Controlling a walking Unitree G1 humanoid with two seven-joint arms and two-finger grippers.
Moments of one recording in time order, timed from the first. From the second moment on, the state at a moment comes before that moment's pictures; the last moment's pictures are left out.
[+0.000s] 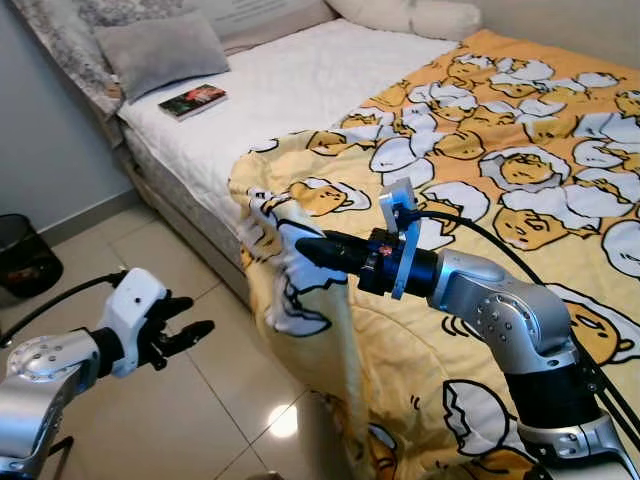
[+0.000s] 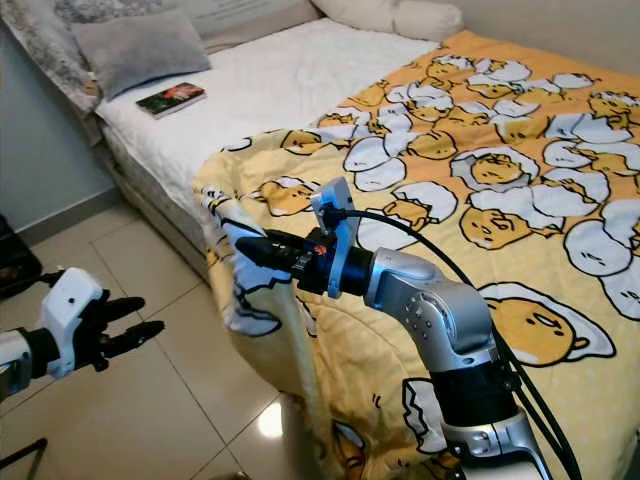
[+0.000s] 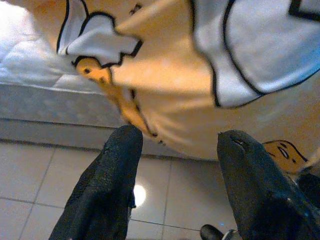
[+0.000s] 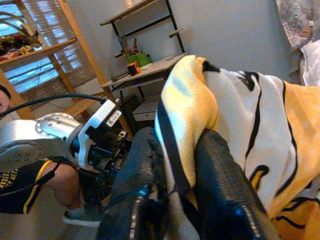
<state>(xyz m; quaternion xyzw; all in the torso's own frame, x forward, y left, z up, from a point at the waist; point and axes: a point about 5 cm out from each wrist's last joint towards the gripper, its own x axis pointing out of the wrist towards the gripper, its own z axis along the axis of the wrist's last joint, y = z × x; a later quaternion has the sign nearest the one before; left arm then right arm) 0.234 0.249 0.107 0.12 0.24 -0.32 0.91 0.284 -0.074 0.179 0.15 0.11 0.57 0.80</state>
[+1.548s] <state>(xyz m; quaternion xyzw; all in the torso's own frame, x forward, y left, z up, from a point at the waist) 0.276 0.201 0.090 0.12 0.13 -0.13 0.98 0.273 -0.209 0.058 0.08 0.16 -0.04 0.98</state>
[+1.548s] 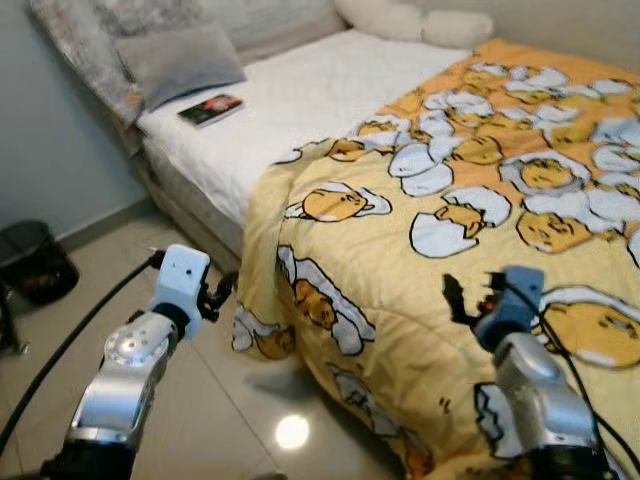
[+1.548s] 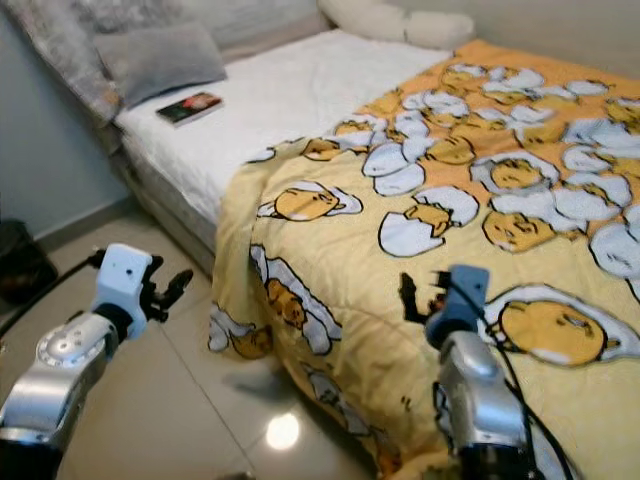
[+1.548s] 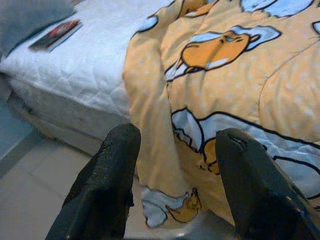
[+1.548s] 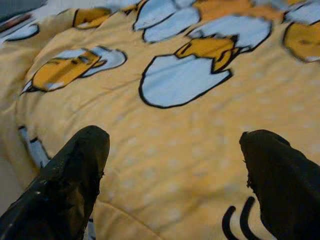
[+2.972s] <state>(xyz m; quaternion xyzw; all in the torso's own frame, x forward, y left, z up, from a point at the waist) 0.293 0.207 0.086 0.11 0.13 -0.08 0.98 0.302 -0.198 0.061 0.07 0.14 -0.06 0.99</state>
